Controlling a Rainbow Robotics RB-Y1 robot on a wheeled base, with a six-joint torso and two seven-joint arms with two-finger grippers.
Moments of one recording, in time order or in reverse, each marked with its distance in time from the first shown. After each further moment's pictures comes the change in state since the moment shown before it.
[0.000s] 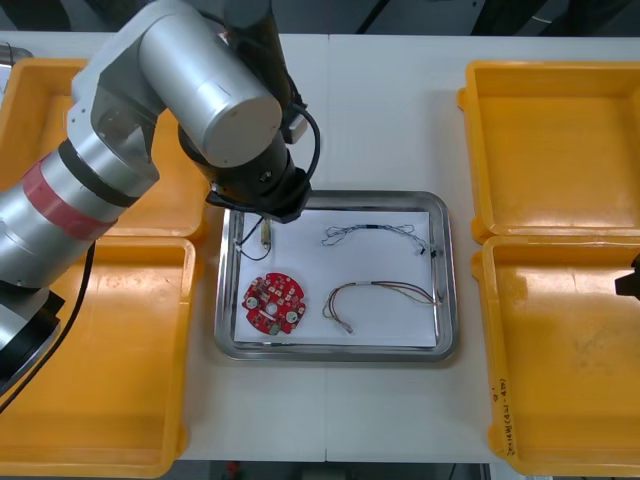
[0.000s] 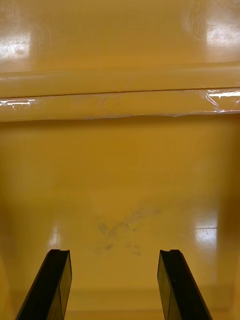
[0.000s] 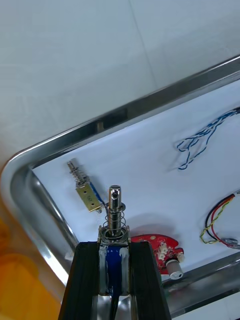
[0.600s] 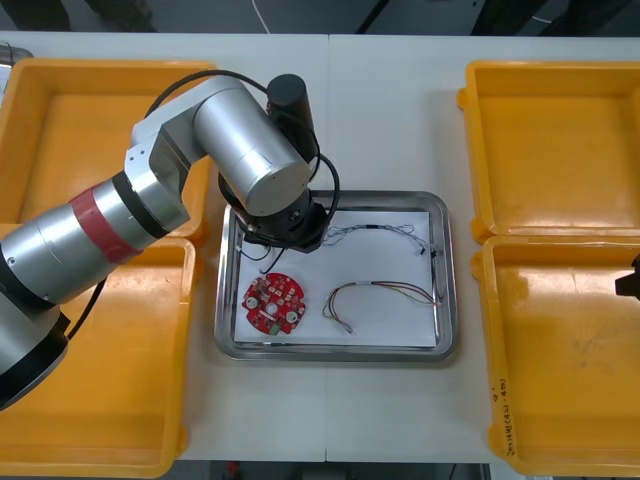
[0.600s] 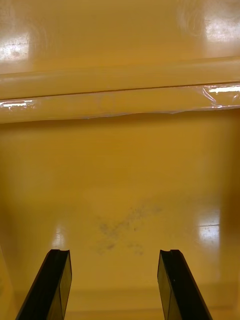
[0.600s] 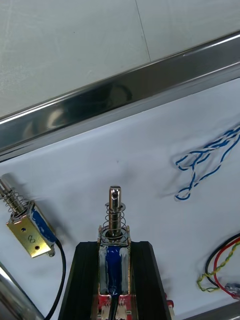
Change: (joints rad) right arm 0.002 0.000 0.000 0.000 0.000 0.000 -0.025; left arm 0.000 -0.022 -0.188 0.167 0.004 -0.220 0.111
